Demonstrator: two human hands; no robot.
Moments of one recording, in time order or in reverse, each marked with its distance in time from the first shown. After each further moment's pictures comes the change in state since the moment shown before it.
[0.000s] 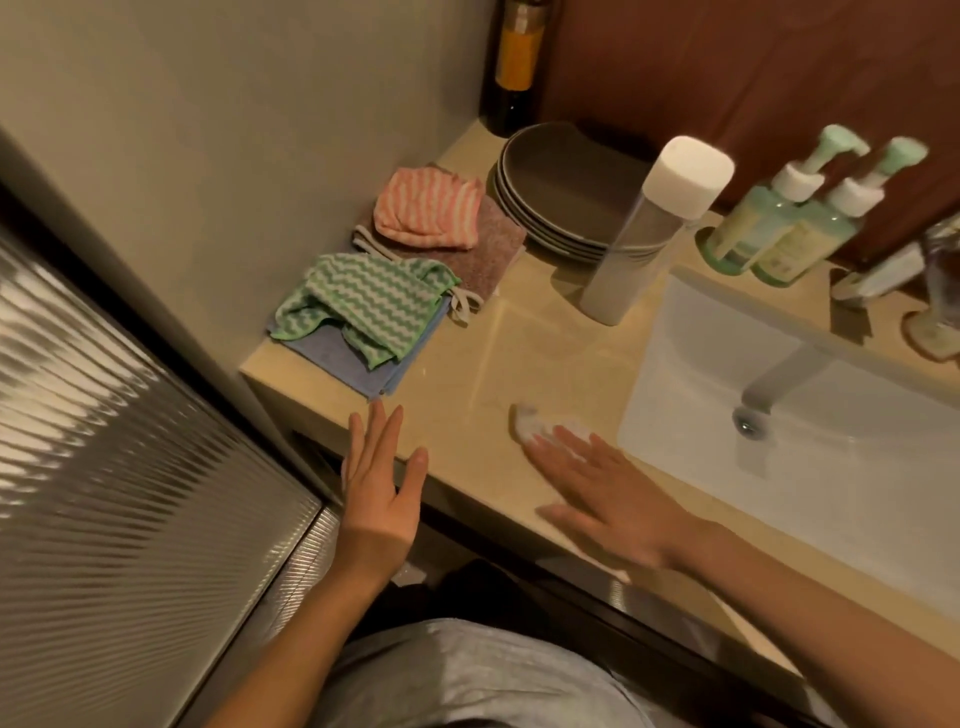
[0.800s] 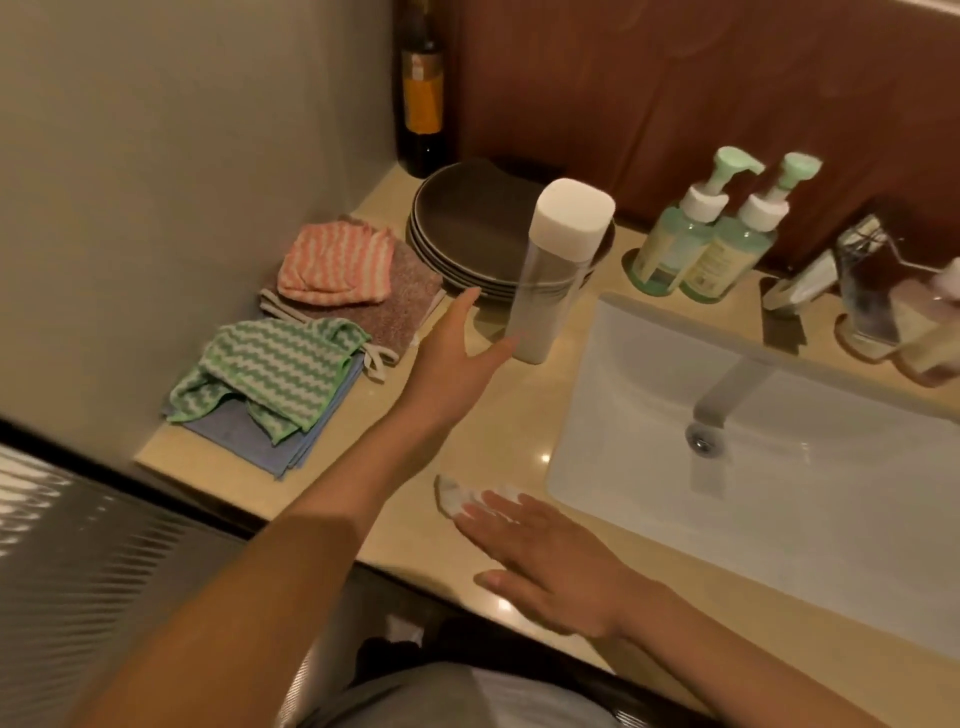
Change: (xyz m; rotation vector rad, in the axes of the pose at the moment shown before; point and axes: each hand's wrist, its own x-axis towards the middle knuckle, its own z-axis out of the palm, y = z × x) left_hand 0.126 0.167 0.074 -0.159 -0.247 0.116; right_hand -0.006 0.020 0.009 0.125 0.103 -0.119
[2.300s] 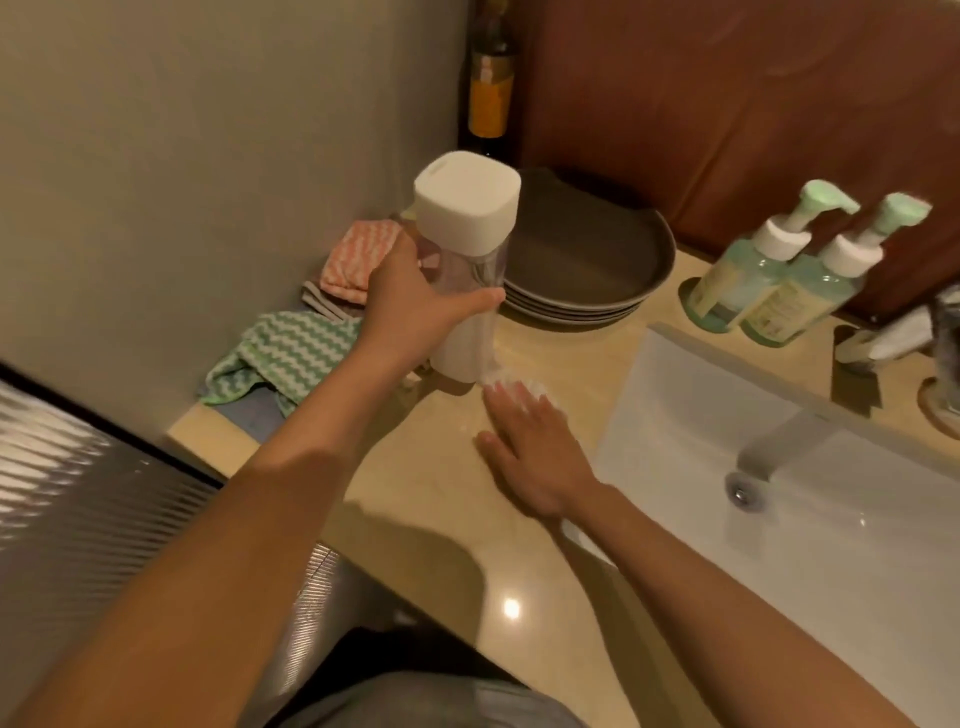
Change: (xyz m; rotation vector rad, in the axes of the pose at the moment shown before) left_hand 0.029 0.029 -0.056 -0.002 0.331 -0.019; right_hand 0.101 0.050 -0.043 0.038 0.169 0.246
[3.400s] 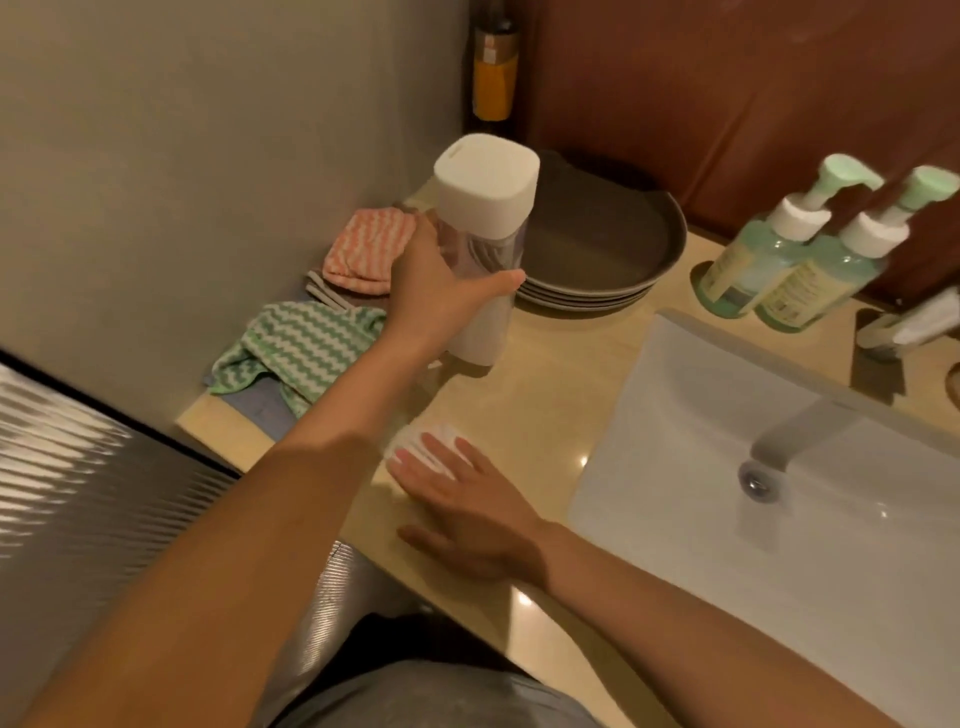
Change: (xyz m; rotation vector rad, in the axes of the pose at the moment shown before) left_hand 0.001 0.004 0.018 -0.043 0.021 0.011; right_hand -0.021 -0.055 0.031 -0.053 -0.191 -0.384
